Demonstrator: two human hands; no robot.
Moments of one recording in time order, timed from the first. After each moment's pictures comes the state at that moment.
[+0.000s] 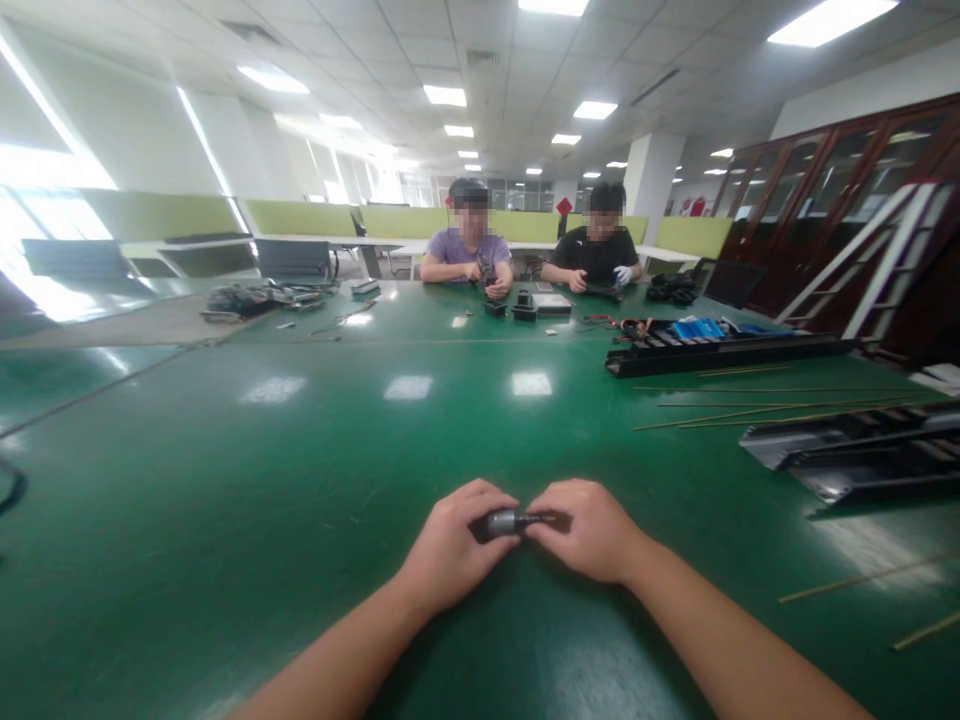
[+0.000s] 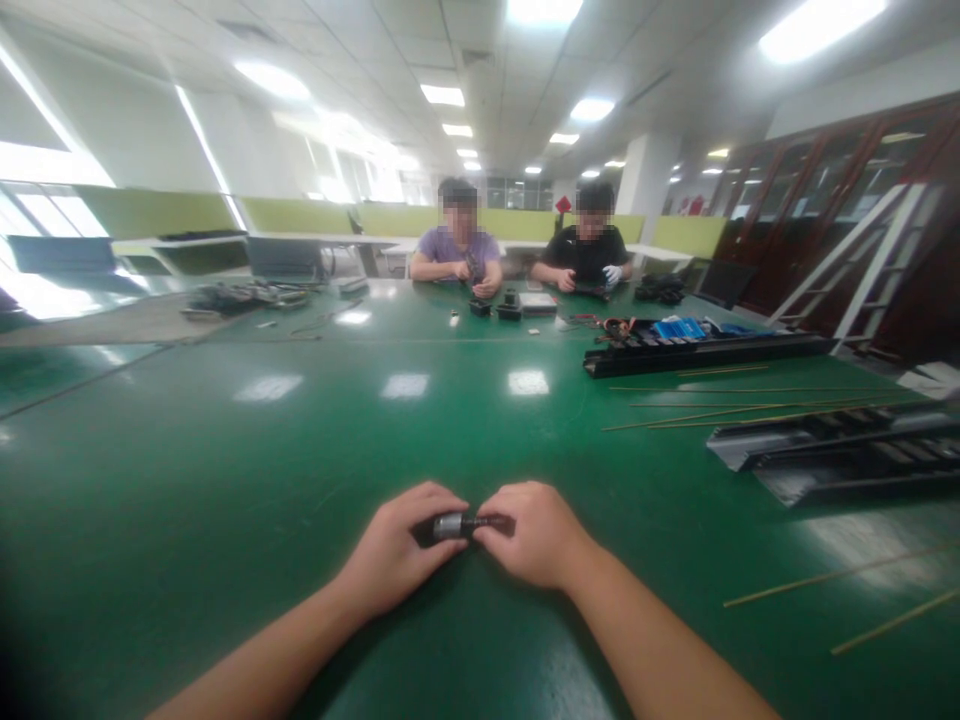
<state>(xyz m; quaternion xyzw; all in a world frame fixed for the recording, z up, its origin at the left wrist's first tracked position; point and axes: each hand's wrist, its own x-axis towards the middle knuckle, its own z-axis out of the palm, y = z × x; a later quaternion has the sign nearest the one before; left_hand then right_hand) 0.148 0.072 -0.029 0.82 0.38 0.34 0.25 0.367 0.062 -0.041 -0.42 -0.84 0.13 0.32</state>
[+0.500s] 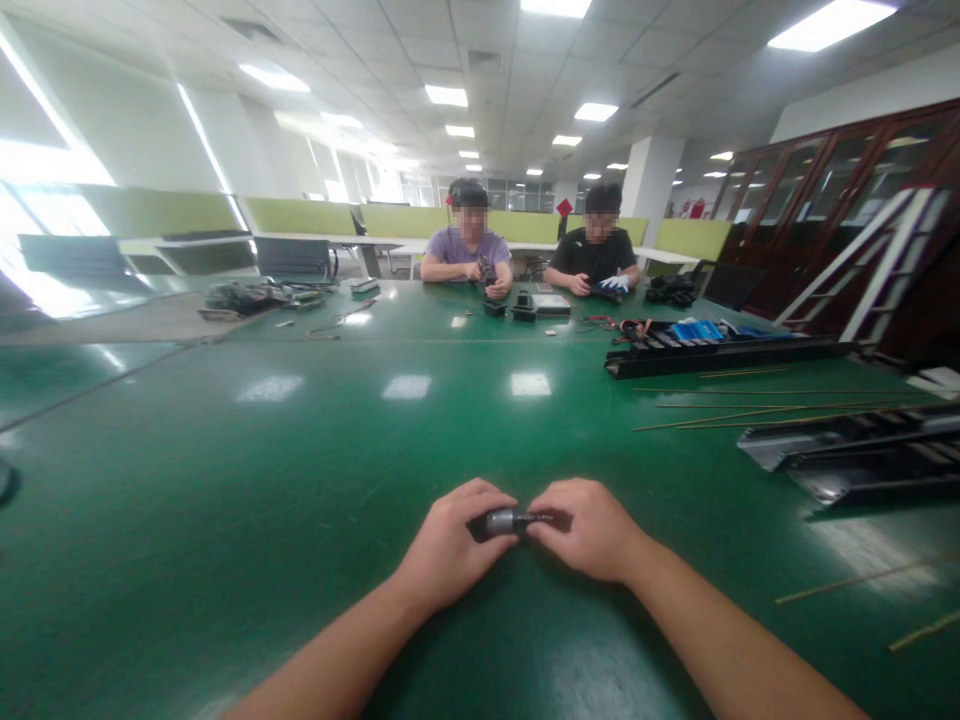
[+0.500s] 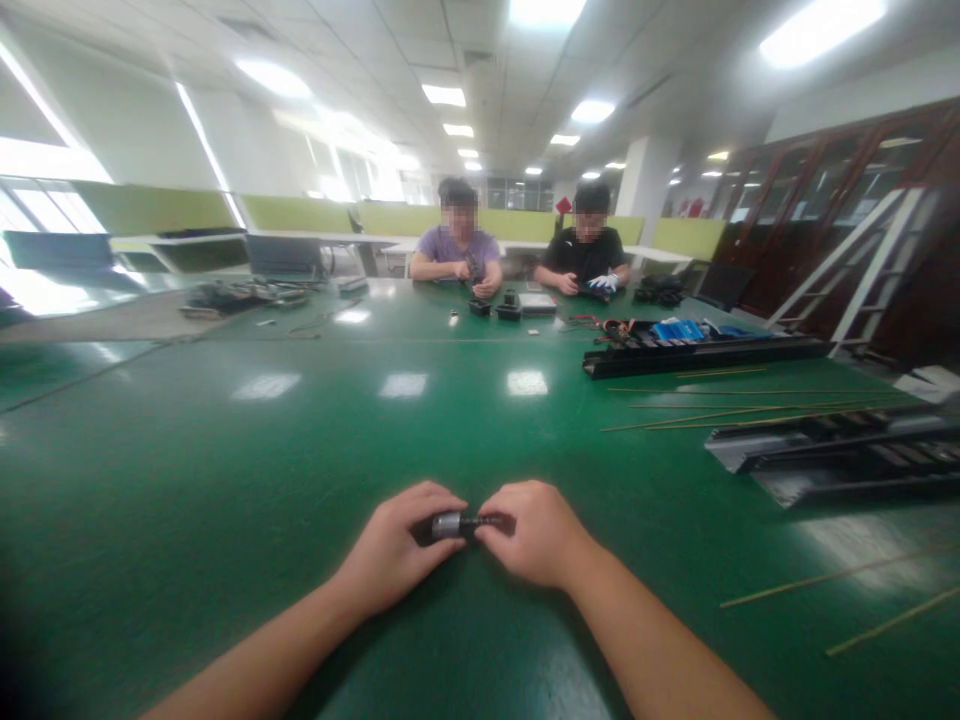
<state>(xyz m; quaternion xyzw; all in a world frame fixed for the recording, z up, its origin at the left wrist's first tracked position) 0.147 0.074 -0.031 0.83 0.37 0.34 0.26 0.370 0.062 -0.041 -0.43 -0.84 0.13 0.31</state>
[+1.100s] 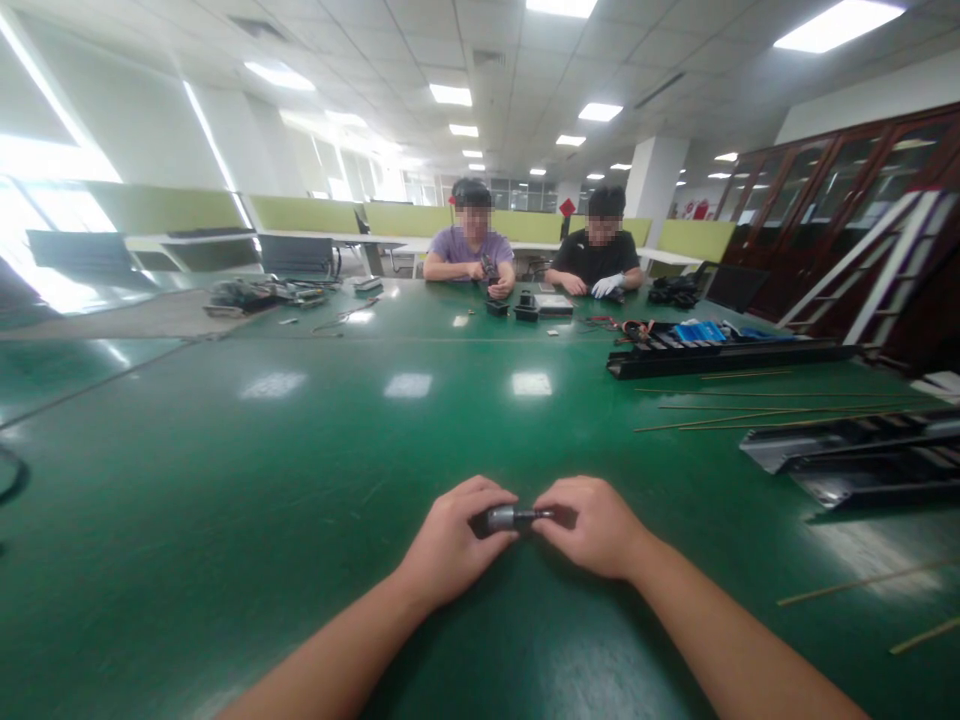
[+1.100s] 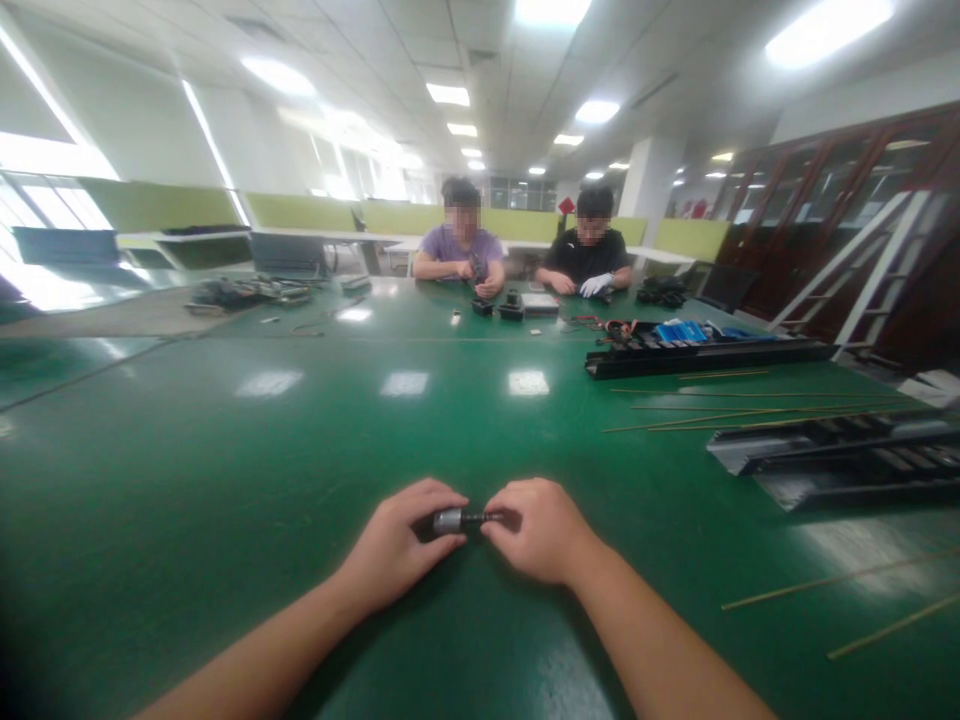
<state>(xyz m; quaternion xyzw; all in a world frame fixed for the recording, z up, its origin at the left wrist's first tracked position) 0.147 0.072 -0.031 0.82 0.38 0.35 0.25 0.373 0.063 -0.041 -0.44 -0.83 0.13 0.32</state>
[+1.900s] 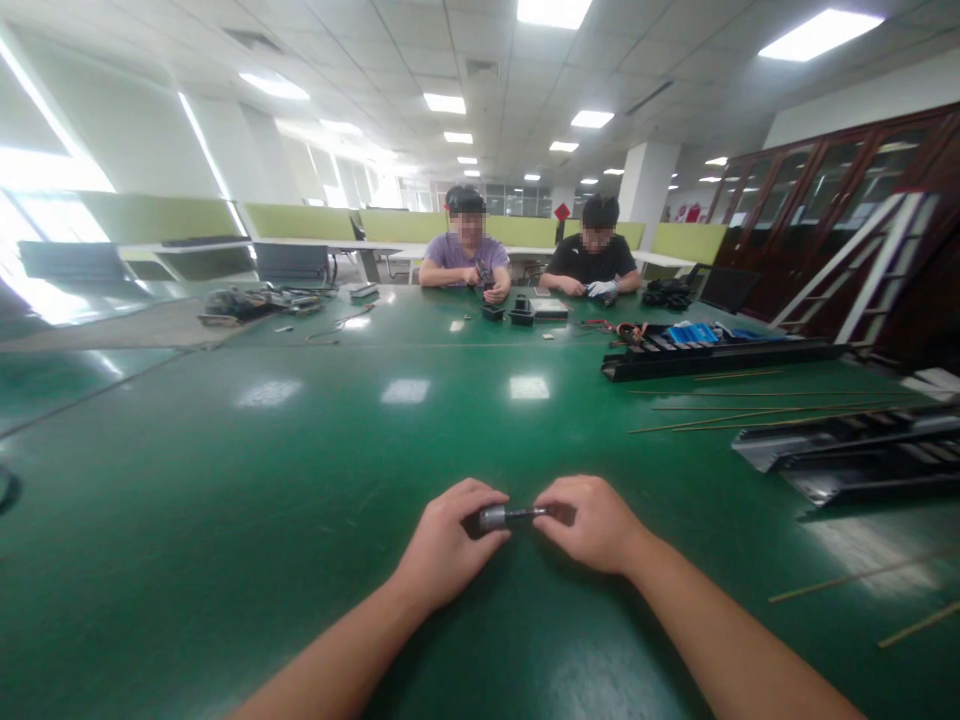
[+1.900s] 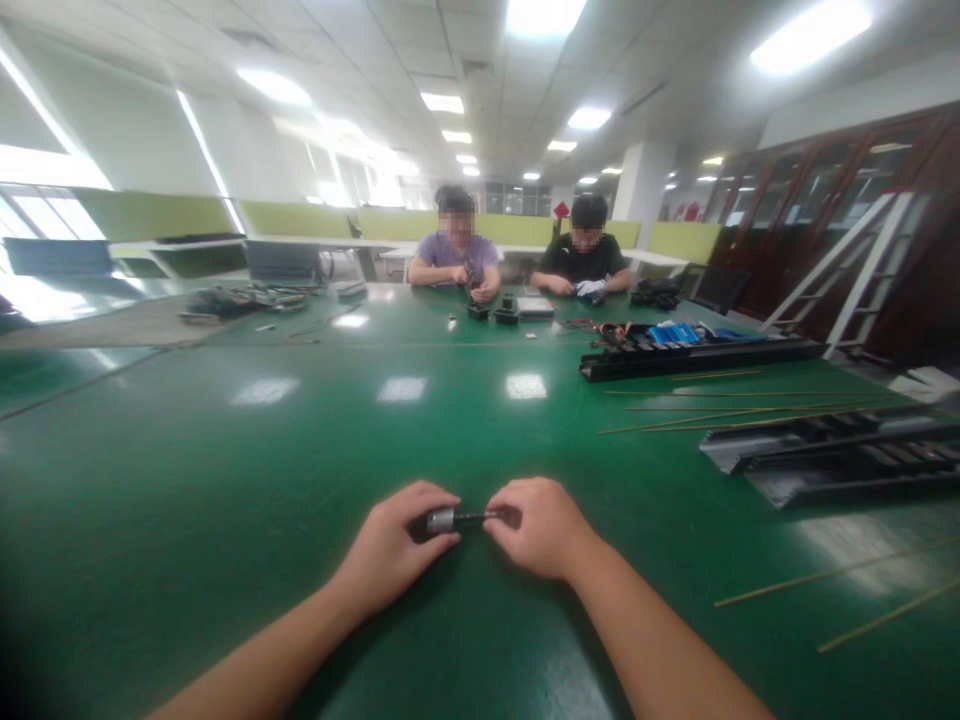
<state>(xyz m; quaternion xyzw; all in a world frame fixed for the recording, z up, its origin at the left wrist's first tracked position) 0.146 0.073 -0.030 0.80 0.41 0.35 0.24 0.378 0.066 -0.039 -0.45 -0.83 0.13 0.32</state>
